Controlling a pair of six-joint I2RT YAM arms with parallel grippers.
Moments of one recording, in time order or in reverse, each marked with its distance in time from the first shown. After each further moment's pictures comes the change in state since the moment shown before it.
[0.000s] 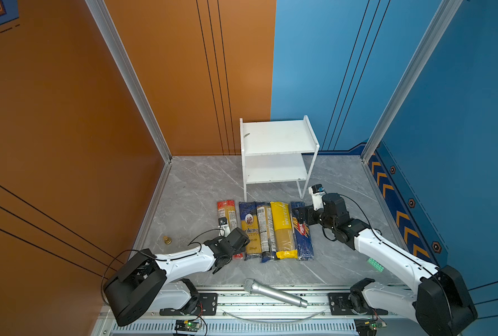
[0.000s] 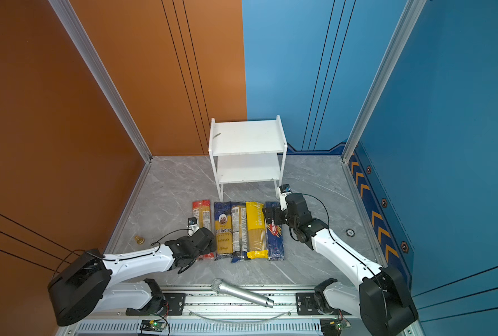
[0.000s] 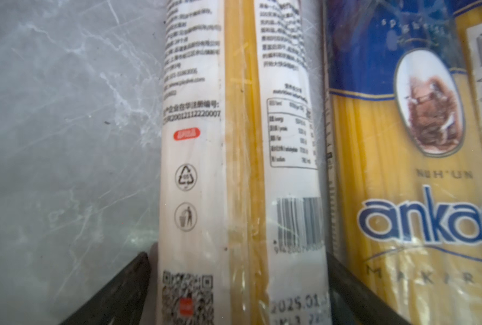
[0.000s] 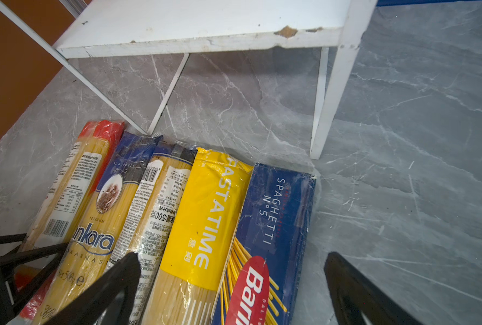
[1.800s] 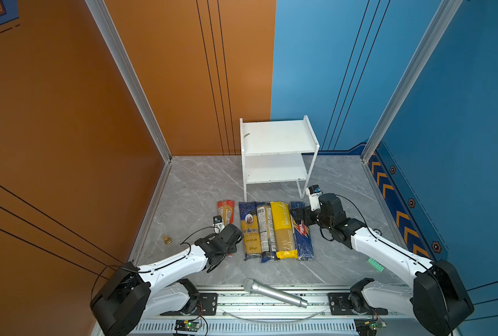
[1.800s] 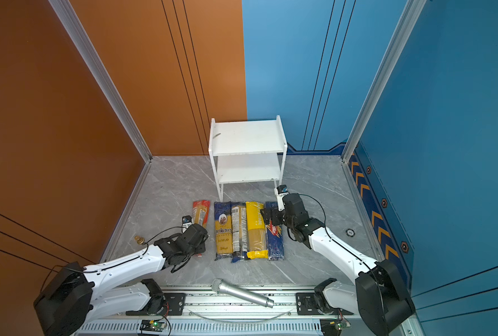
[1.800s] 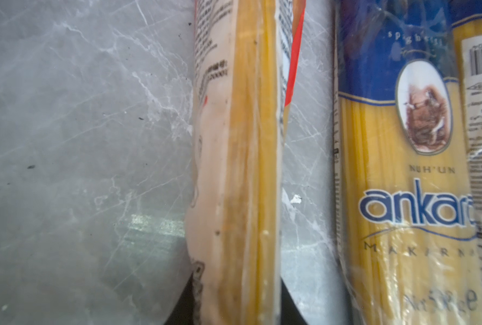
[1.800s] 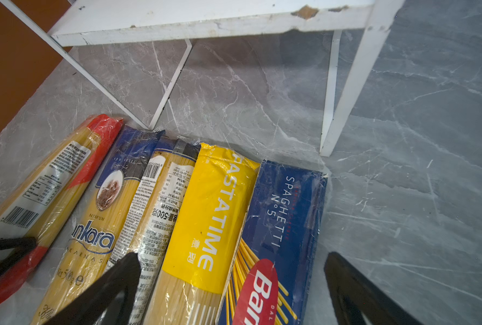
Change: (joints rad) left arm 0.083 -0.126 0.052 -0.171 0.102 0.066; right arm 0.020 0.036 0.000 0.020 0.000 0.007
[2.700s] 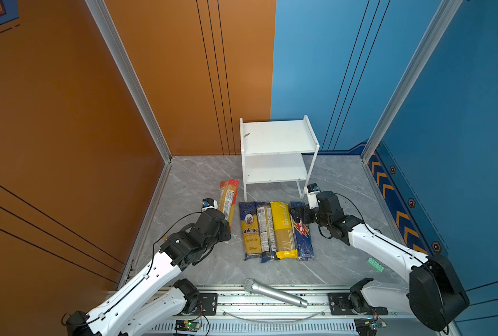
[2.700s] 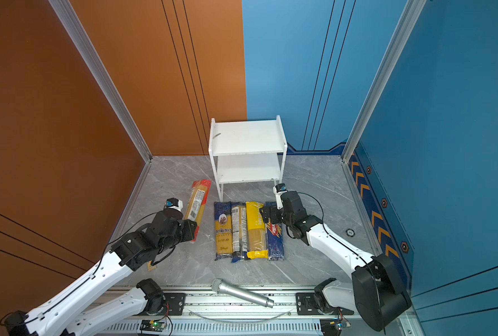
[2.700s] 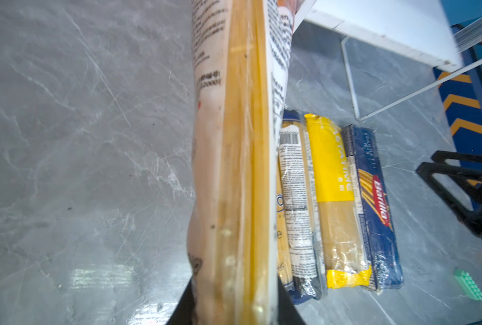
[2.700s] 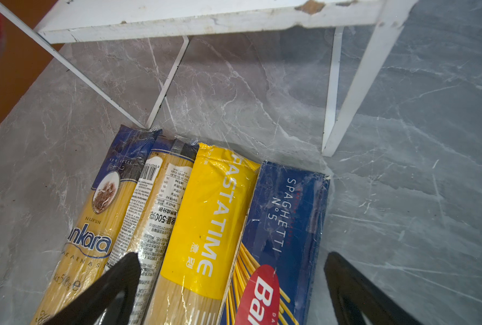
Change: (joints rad) left arm 0.069 -0.298 0.353 -0.311 0.127 0.129; right arm 0.000 0.046 0.039 -0.022 0.000 0.003
